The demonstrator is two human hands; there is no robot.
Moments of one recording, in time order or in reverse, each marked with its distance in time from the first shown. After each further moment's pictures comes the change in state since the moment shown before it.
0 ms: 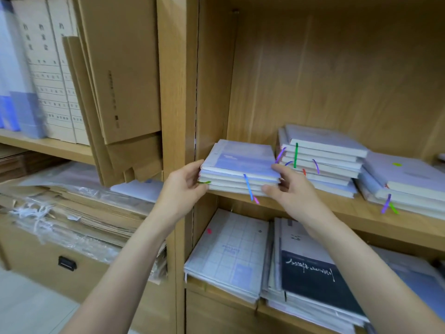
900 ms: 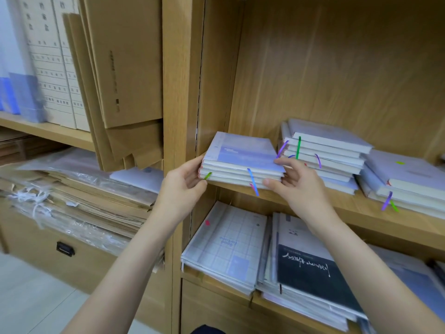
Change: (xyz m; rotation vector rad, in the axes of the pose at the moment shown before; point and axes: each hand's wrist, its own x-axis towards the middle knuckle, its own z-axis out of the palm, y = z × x) left_hand -0.013 -0.012 0.007 -0.093 0.084 0.041; right_hand -0.006 0.004 -0.002 0.246 0.087 -0.082
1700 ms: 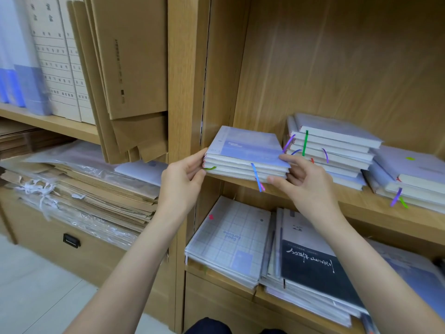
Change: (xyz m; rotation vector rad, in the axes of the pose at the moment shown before) left_hand 0.002 -0.007 0.001 0.125 0.131 0.040; right_hand -0.005 0.004 0.002 0.002 0.012 -0.051
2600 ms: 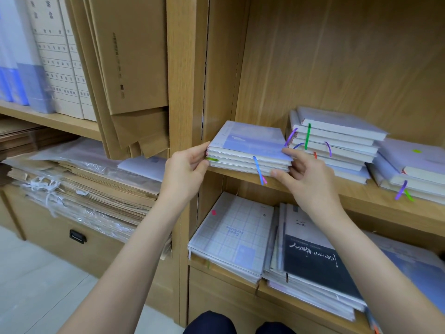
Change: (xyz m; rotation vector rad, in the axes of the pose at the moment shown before) left_hand 0.007 0.006 -0.002 0.110 -0.060 -0.009; right_hand -0.002 -0.001 0.003 -0.095 0.016 0.005
